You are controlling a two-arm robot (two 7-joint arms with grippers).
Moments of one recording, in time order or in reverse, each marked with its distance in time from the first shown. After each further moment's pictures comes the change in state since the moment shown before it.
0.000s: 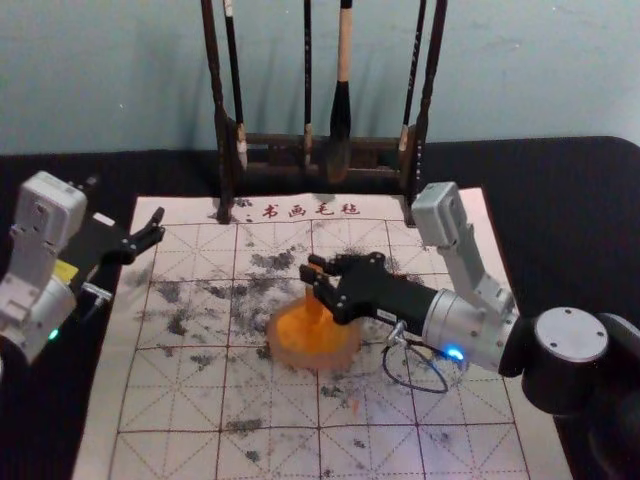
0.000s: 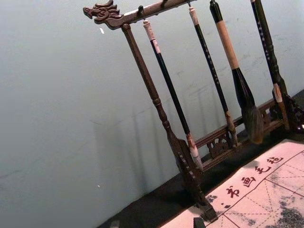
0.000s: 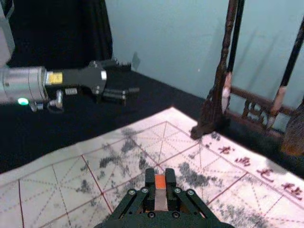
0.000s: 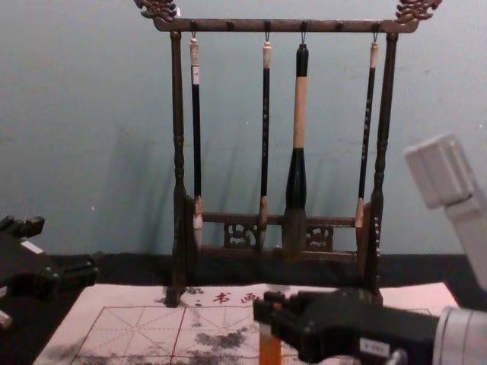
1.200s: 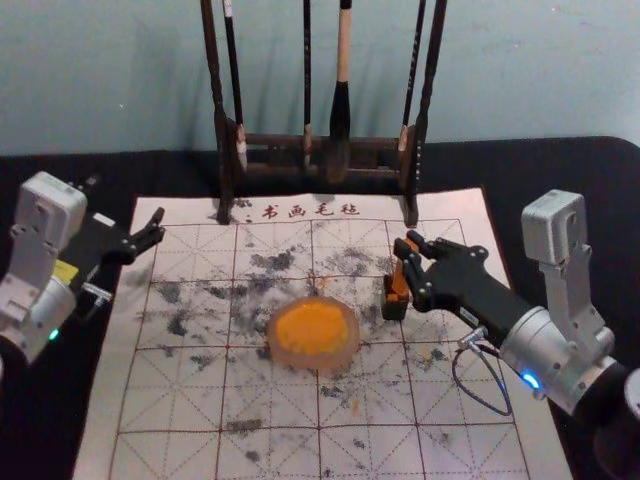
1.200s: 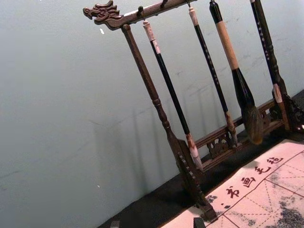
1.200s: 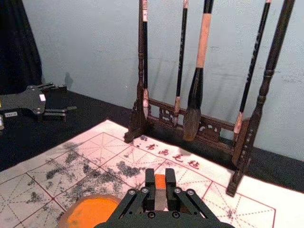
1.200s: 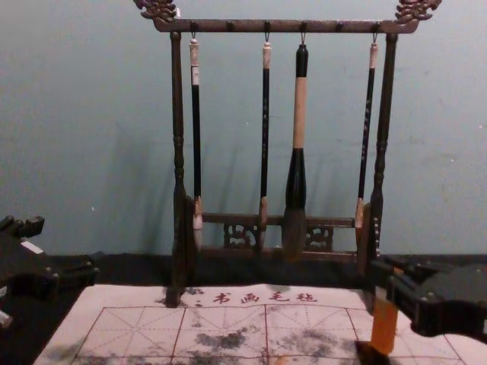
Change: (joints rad) left arm 0.000 0.000 0.000 0.000 0.000 0.000 0.000; right arm -0.314 0.058 0.212 -0.361 -0.060 0.027 -0.280
